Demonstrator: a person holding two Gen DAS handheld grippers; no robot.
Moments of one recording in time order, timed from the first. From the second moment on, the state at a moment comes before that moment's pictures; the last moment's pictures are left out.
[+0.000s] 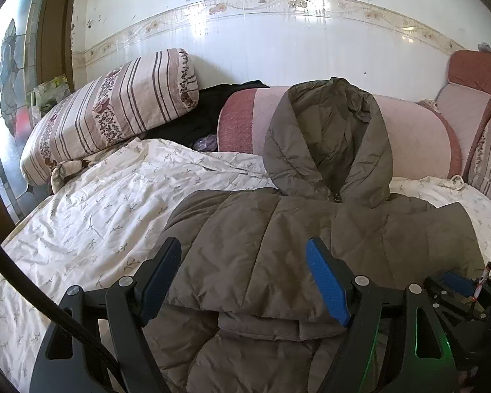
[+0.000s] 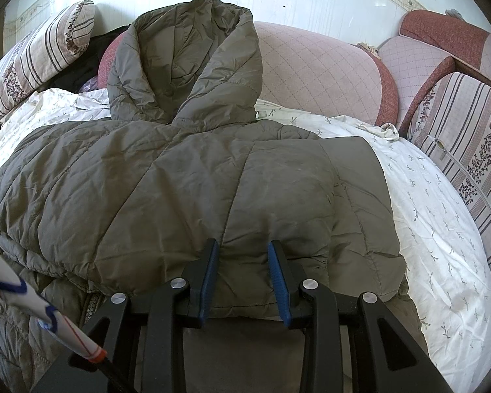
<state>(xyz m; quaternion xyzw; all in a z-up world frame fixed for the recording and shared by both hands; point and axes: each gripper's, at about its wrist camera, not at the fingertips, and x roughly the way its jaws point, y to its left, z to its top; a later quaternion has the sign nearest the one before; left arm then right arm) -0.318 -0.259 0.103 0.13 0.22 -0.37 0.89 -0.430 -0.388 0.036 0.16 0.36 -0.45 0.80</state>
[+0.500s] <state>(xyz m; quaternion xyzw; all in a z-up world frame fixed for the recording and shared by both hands) -0.310 -0.263 0.088 0.15 0.25 -0.36 0.89 -0.431 -0.383 0.040 0.15 0.36 -0.45 0.80</state>
